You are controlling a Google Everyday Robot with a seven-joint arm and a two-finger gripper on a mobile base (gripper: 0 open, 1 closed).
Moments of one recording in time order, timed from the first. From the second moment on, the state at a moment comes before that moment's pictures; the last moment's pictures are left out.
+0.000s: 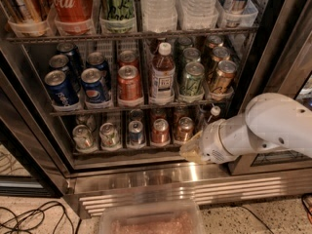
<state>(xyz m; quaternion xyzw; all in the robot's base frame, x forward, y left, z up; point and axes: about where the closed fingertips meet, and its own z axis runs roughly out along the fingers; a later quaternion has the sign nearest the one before) 0.462 -0.094 0.735 -0.51 0.80 0.15 0.29</state>
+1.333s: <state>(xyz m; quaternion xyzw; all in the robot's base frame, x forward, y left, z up) 0.478 -0.073 0.666 -0.45 0.79 0.10 0.40</state>
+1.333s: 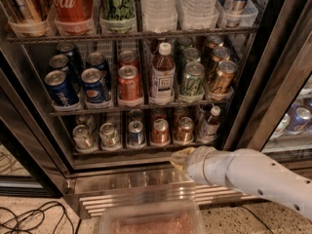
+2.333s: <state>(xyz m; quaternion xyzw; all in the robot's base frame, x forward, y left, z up) 0.511 -0.065 0.655 -0.42 0.77 0.12 0.47</state>
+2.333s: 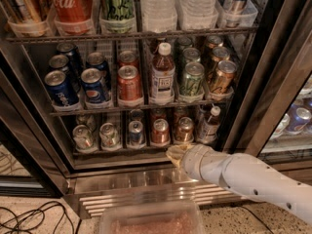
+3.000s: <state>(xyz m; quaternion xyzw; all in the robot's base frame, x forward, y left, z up) 0.531 -0.060 0.658 -0.40 0.76 0.10 0.50</state>
